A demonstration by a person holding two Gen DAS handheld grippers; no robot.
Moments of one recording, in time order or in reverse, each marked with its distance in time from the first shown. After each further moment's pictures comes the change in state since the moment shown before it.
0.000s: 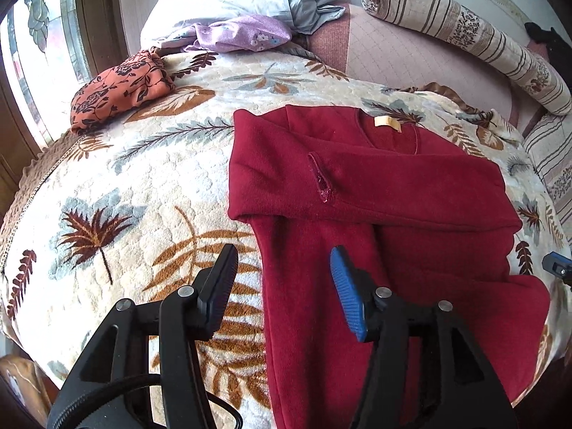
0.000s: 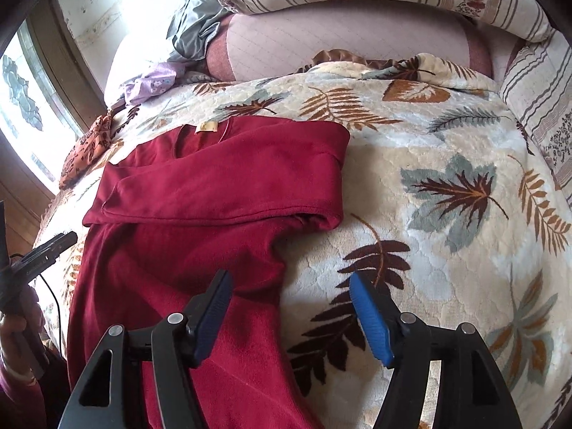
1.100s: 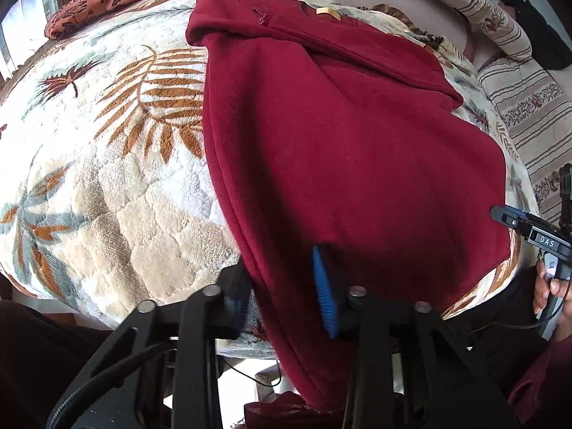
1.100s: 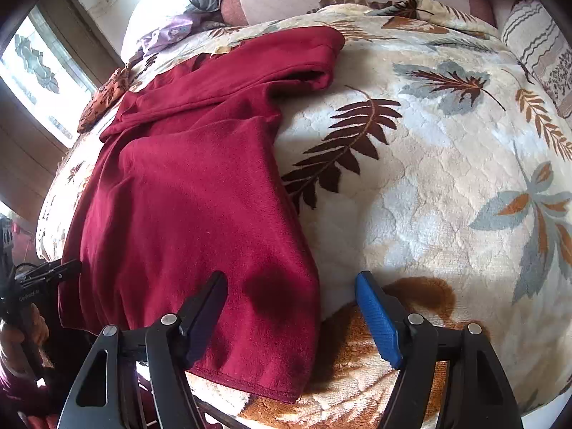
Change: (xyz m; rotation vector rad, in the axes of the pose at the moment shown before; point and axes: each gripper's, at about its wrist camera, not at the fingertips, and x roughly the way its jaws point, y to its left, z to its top) left arm -0.043 -0.024 -0.142 0.021 0.252 -0.183; right arm -0.012 -0.019 -0.114 -0.043 0.144 0.077
